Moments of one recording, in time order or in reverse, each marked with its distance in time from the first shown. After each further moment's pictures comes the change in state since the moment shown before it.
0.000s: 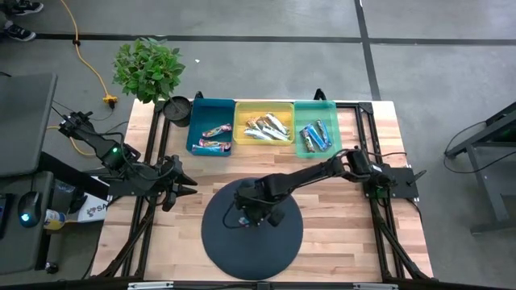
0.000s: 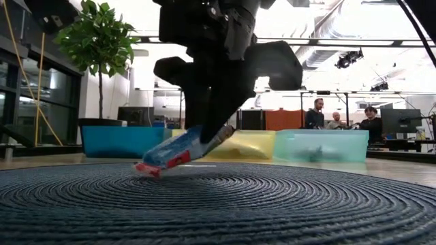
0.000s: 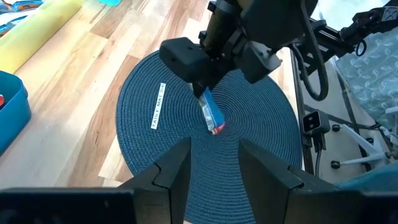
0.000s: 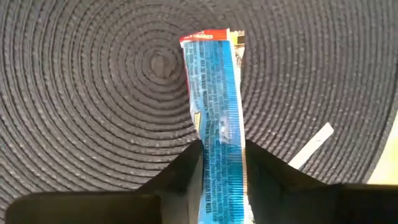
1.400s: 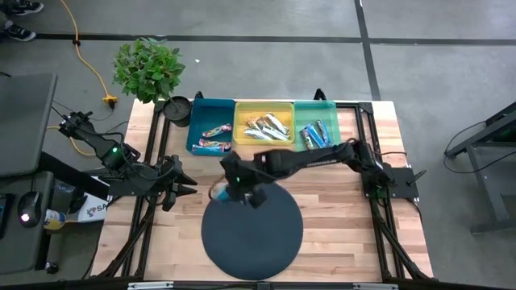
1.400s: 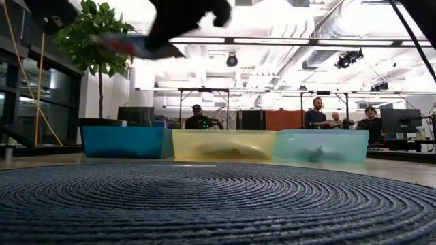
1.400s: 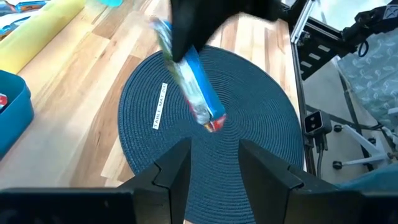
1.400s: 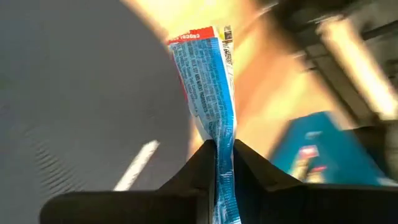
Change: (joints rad) left arm 0.000 0.000 0.002 -0.004 -0.005 0.000; right arm -0.092 -0.058 0.274 0.002 0.120 -0.026
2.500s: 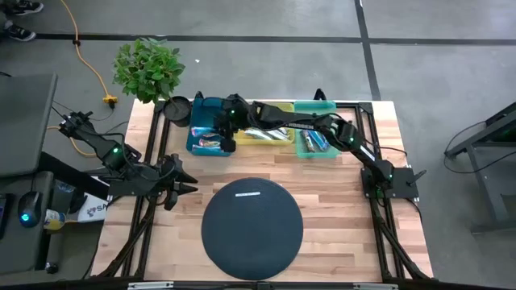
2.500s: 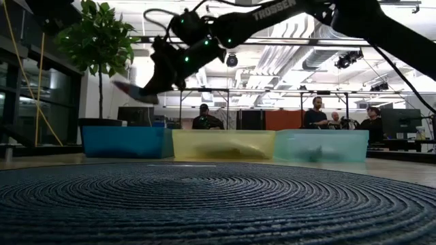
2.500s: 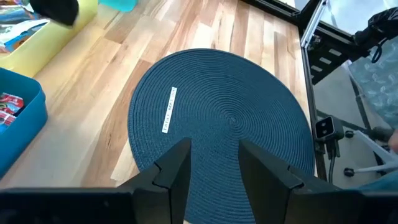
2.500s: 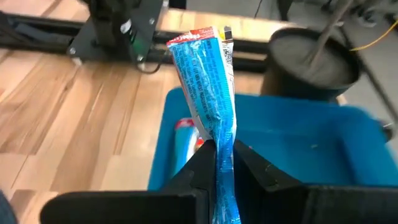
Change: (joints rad) left arm 0.000 0.008 -0.002 -0.007 -0.041 -0.001; right arm -0.409 0.198 0.047 0.518 -0.303 0.436
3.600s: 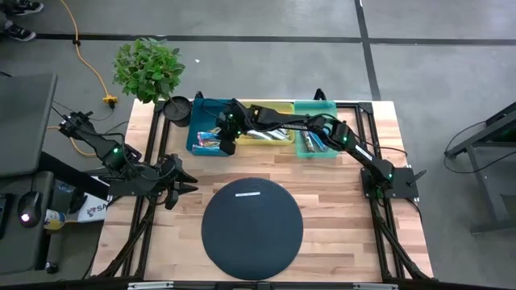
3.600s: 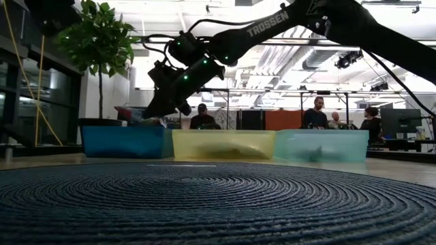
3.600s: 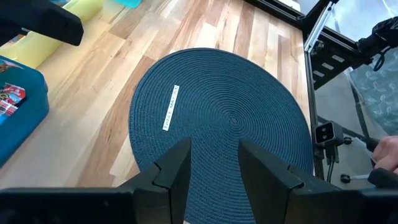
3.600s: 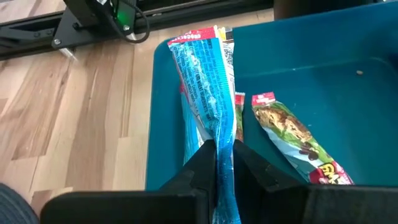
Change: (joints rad) left arm 0.000 0.000 0.000 -0.008 -0.008 -0.051; right arm -0.029 0.087 -0.001 -0.037 -0.059 0.238
